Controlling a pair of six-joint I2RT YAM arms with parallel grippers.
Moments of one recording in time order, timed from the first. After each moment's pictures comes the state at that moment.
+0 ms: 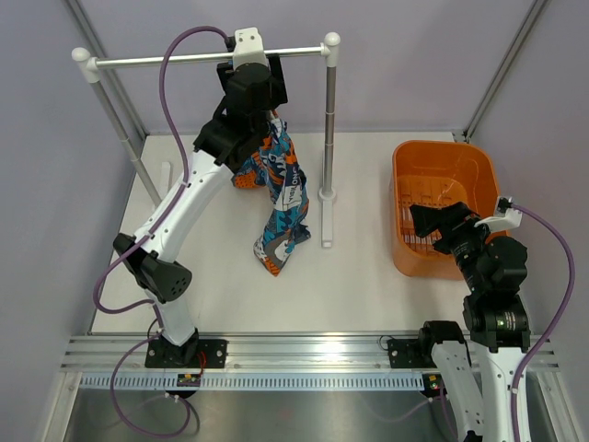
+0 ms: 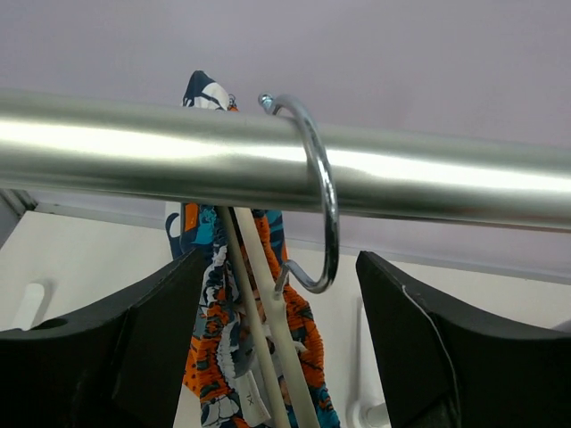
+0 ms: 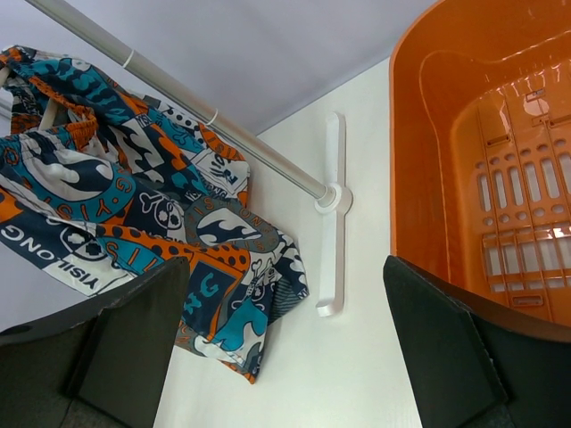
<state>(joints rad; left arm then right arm) -0.62 1.80 2.15 -0.43 -0.69 -0.20 -0.01 0.44 0.83 -0.48 -0.17 0.69</state>
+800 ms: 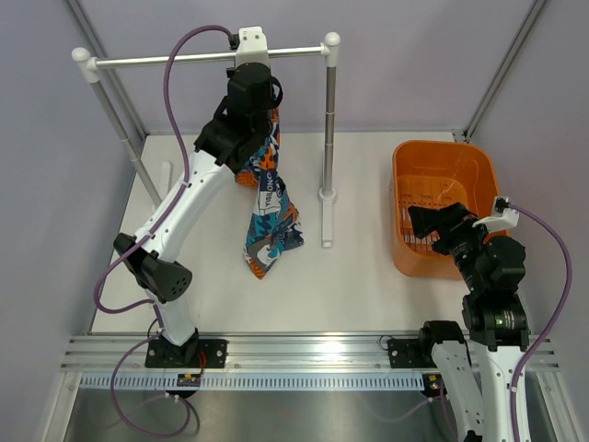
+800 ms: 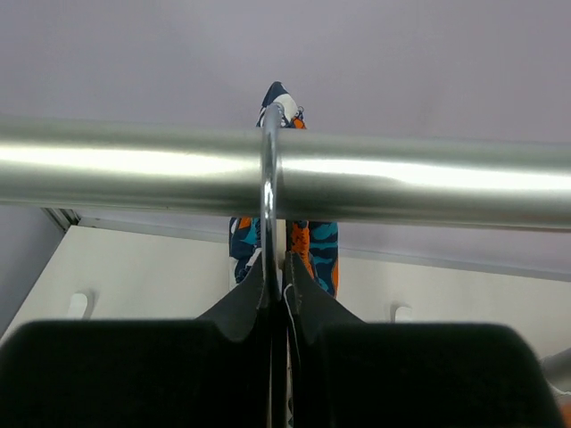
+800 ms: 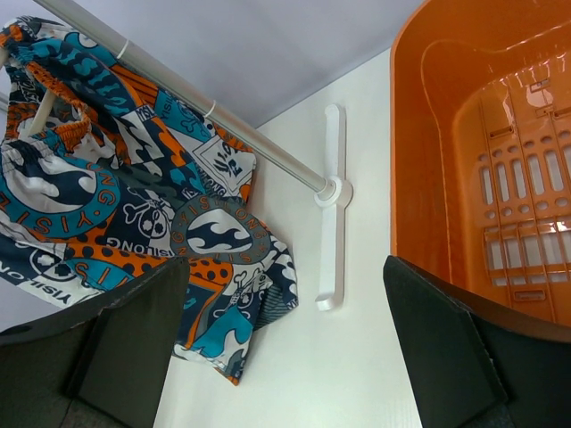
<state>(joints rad) -0.62 1.80 2.15 -0.40 -0.74 -0.10 -0.01 0.44 0.82 -0.48 -0.18 0.69</state>
